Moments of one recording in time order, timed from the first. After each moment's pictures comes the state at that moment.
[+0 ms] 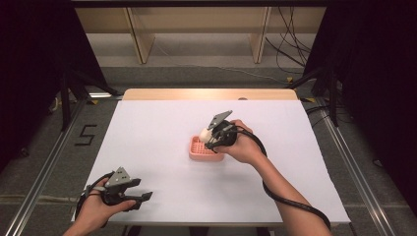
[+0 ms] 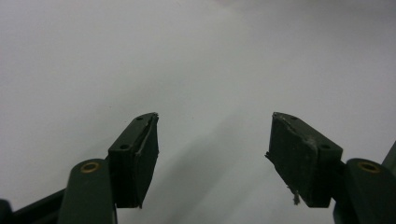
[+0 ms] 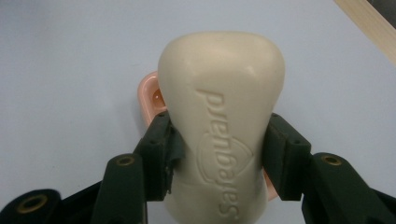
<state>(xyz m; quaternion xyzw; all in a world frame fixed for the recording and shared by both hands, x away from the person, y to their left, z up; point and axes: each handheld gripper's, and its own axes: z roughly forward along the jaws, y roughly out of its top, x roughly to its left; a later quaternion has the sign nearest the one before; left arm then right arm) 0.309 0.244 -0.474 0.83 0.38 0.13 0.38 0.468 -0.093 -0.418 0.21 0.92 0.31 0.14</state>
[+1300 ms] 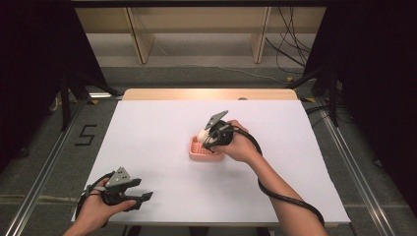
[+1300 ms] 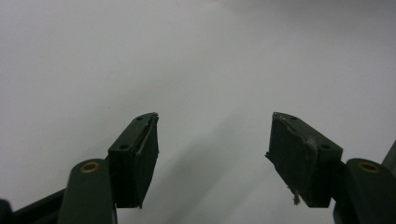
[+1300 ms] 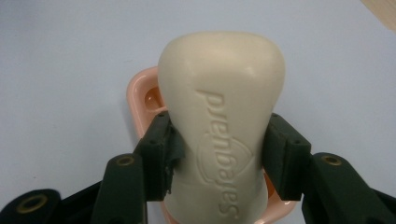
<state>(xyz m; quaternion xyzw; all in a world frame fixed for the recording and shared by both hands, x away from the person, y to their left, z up) 0.309 0.244 -0.473 0.84 0.37 0.13 0.38 0.481 -0.085 -0.433 0.21 0.92 0.30 0.13</state>
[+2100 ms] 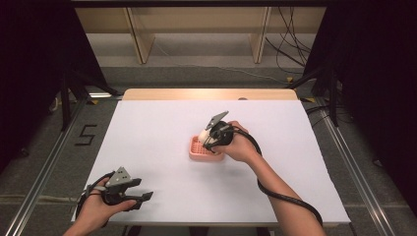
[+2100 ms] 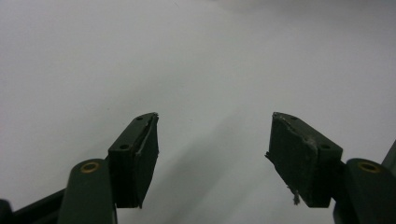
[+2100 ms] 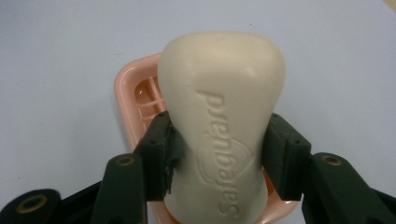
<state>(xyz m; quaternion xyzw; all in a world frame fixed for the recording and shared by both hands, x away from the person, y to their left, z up) 0.310 0.243 -0.473 0.83 0.37 0.13 0.38 0.485 -0.087 -0.442 0.23 0.92 0.30 0.12</state>
